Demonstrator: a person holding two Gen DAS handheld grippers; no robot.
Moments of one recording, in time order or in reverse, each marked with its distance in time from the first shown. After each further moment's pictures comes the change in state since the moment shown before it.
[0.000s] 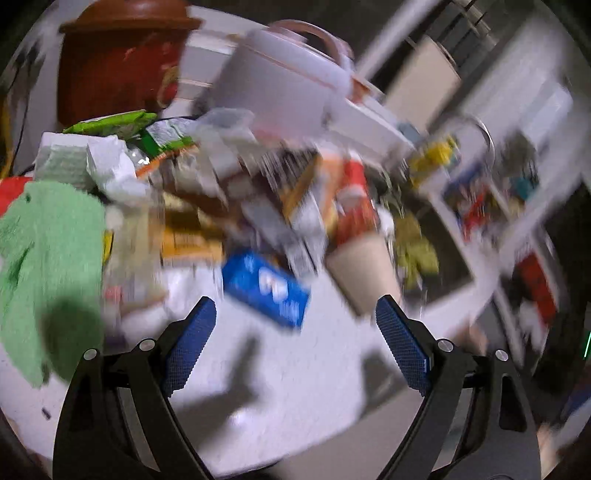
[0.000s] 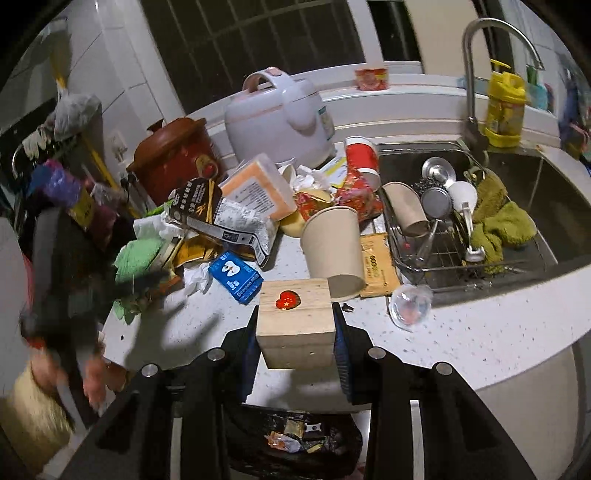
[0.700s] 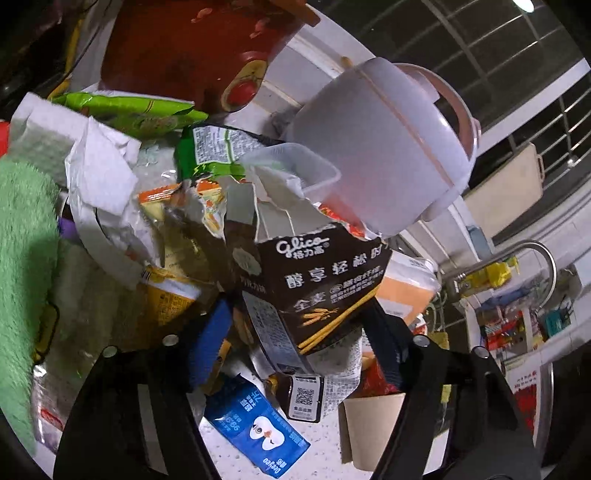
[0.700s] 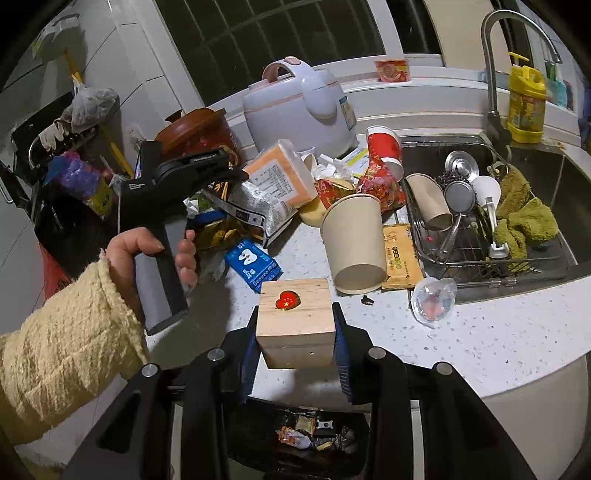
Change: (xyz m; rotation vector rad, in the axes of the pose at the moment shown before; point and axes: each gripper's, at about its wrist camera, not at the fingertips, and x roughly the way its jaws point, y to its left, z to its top) left arm 0.066 0.032 0.057 -0.373 -0.150 0.108; right arm 0.015 -0.002 -0.004 -0.031 0.031 0.096
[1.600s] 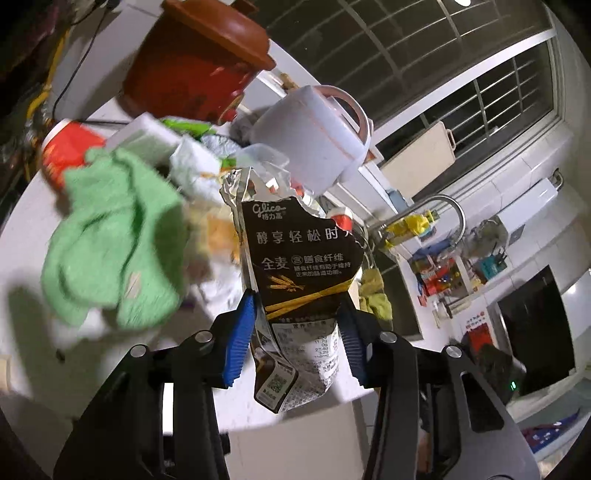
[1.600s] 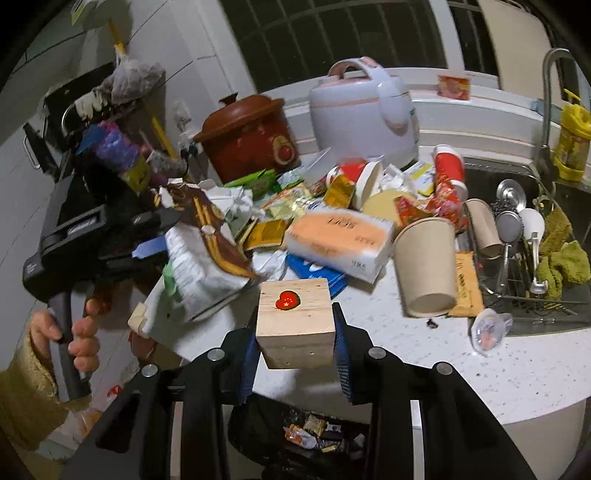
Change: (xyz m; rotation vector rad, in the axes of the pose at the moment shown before) left arm -0.159 0.065 -0.049 0.123 0.064 -0.272; right arm 0.009 0.065 0.011 -0.149 0.044 0.103
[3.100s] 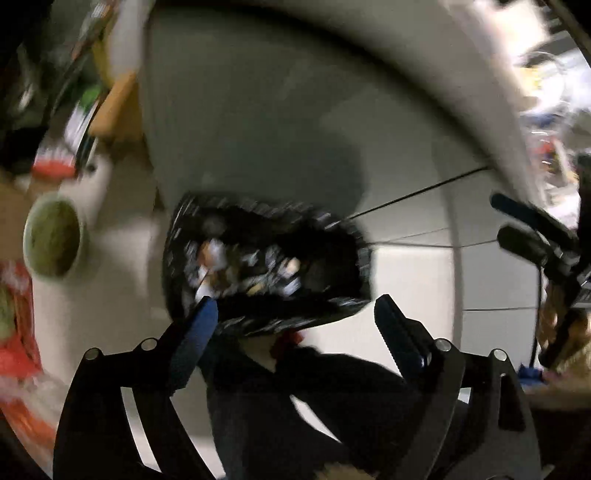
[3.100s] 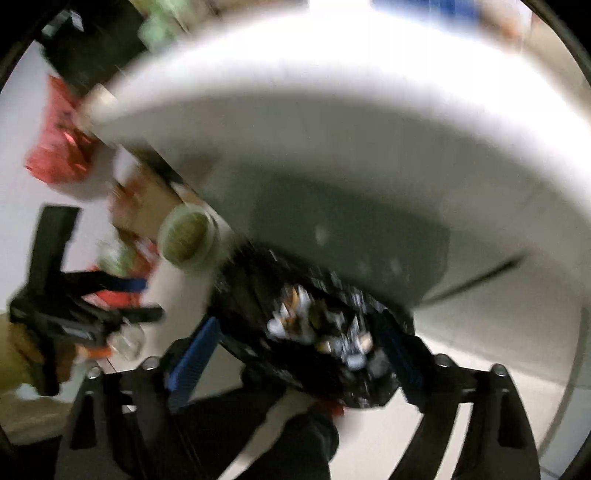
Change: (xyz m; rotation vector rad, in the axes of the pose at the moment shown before) left arm 0.013 0.155 -0.208 0.067 0.455 0.355; right arm 0.107 0.061 -0.127 -0.159 0.366 0.031
